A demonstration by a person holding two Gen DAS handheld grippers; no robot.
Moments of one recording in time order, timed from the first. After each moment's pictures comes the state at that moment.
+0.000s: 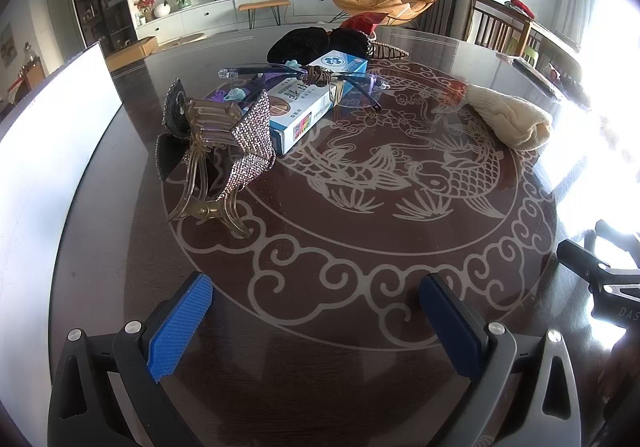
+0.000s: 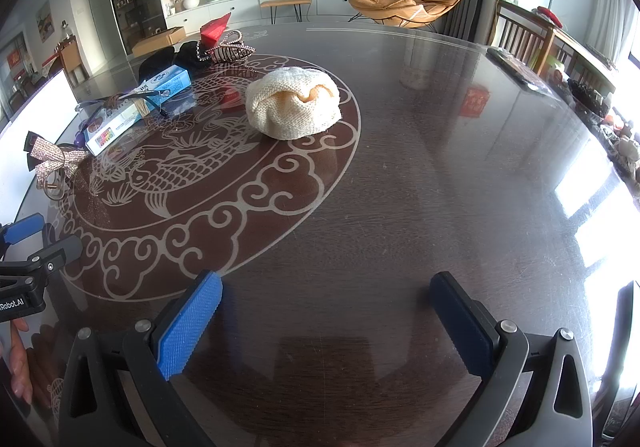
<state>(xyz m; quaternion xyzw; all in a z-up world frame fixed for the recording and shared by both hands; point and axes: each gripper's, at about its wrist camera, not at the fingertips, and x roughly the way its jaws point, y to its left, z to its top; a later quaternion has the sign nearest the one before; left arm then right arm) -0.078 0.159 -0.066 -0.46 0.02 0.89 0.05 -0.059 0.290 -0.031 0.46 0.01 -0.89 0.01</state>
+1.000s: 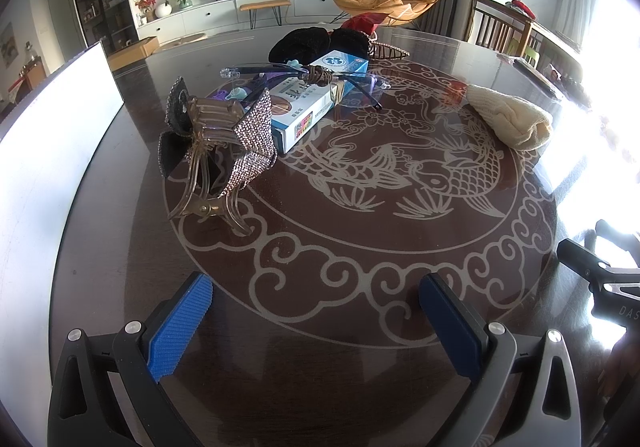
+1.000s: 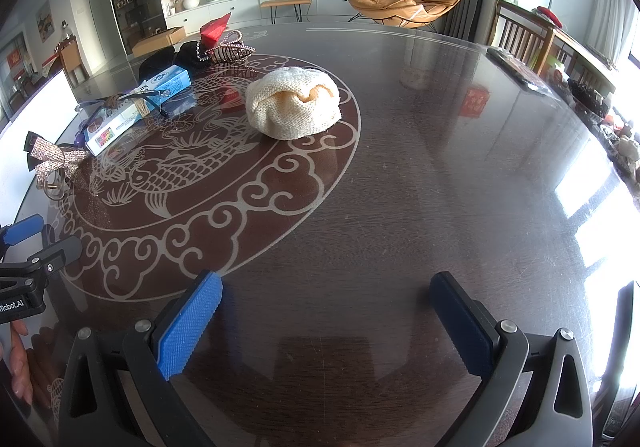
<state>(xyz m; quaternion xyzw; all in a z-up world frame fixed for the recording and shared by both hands) -0.077 0.161 -0.067 -0.46 0.02 0.89 0.05 -0.059 0.290 -0.031 0.46 0.01 -0.89 0.01</state>
